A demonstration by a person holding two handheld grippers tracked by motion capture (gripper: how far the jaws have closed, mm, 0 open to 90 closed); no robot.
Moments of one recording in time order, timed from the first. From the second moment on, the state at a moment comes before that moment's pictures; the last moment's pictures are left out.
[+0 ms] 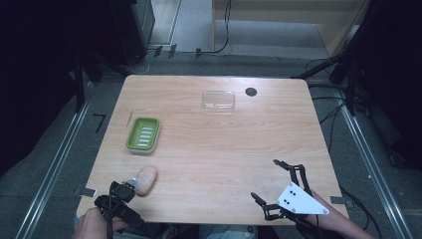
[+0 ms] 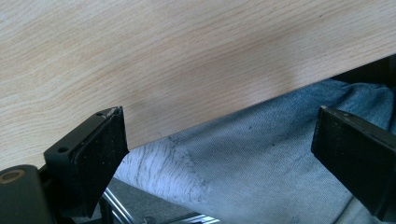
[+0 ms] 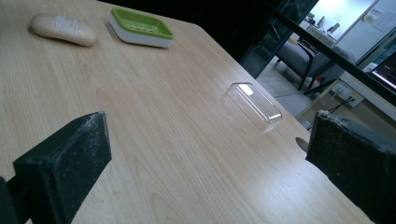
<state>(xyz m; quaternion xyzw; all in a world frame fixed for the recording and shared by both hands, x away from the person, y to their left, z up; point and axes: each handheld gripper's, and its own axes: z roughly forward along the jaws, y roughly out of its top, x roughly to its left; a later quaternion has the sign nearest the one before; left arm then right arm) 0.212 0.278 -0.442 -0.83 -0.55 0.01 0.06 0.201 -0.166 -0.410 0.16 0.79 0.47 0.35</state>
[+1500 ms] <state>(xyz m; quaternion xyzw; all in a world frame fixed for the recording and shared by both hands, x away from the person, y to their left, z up) 0.240 0.271 -0.419 -0.83 -0.55 0.00 0.02 0.202 -0.163 -0.410 0.15 0.79 0.47 0.35</state>
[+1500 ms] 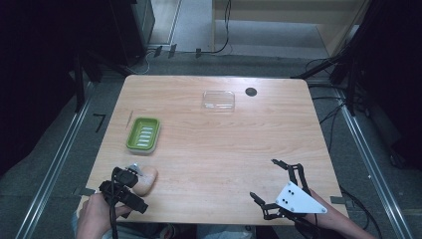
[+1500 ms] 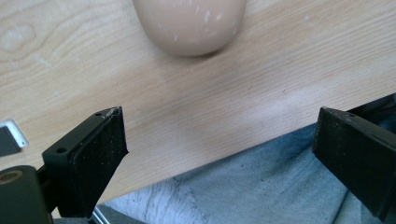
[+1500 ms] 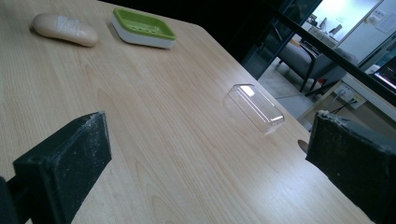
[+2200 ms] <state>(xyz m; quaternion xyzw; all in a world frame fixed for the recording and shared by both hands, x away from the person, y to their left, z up) 0.275 0.269 -0.420 -0.83 -0.55 0.00 0.01 0.204 -0.161 -0.410 0.15 0.79 0.47 0.35</state>
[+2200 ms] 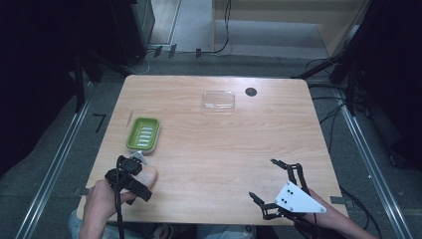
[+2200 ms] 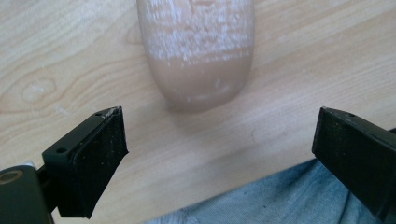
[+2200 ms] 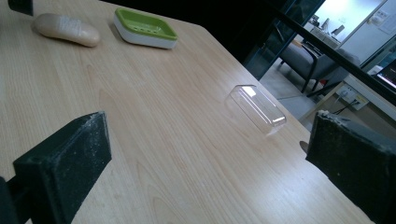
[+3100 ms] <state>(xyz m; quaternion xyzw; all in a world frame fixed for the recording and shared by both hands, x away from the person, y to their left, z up) 0.317 0.263 -0.445 -0.83 -0.56 0.04 0.00 0.204 -0.162 -0.410 0.15 0.79 0.47 0.35</state>
